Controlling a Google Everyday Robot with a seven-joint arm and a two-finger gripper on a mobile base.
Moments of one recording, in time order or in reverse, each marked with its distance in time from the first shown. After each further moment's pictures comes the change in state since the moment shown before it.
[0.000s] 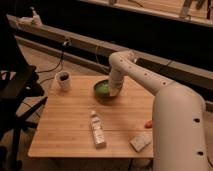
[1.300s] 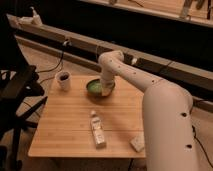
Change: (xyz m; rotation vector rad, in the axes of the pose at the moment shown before) arm -0.017 -0.019 0.001 0.030 0.005 -0.011
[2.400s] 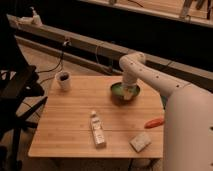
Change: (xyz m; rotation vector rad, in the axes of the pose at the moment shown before) arm 0.107 0.022 -0.021 -0.010 0.125 0.222
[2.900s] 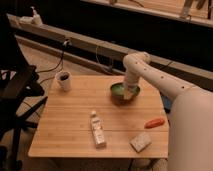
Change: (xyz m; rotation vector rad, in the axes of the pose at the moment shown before) arm 0.022 0.046 -0.003 -0.045 -0.018 0.011
